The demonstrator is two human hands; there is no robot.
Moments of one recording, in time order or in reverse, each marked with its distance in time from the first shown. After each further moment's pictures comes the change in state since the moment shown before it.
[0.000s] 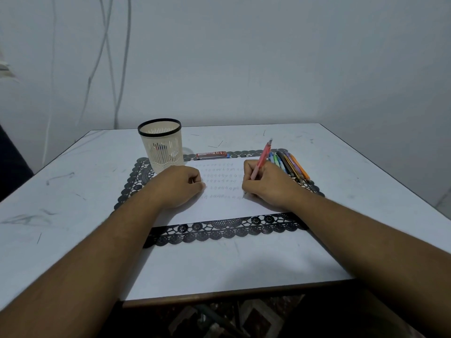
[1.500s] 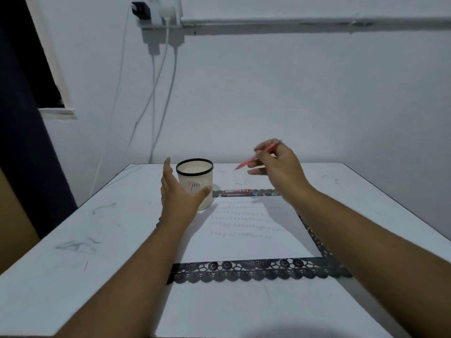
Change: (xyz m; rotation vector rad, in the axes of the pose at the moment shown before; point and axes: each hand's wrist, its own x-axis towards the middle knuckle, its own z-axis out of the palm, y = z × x) left_hand 0.013 -0.036 -0.011 -0.559 0.736 -0.181; right_hand 0.066 -0.086 -0.005 0.477 0.368 -0.173
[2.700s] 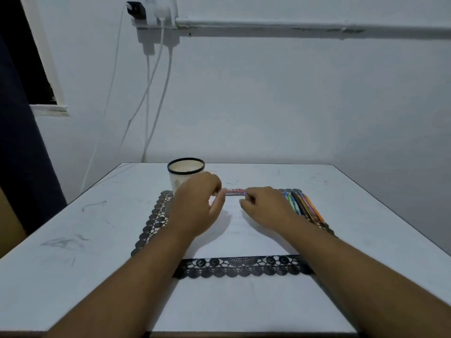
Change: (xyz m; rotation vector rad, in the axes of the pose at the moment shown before) left_hand -0.029 0.041 0.009 0.351 -0.031 0.811; right_hand -0.029 0.058 -0.013 -1.036 -0.267 -0.069
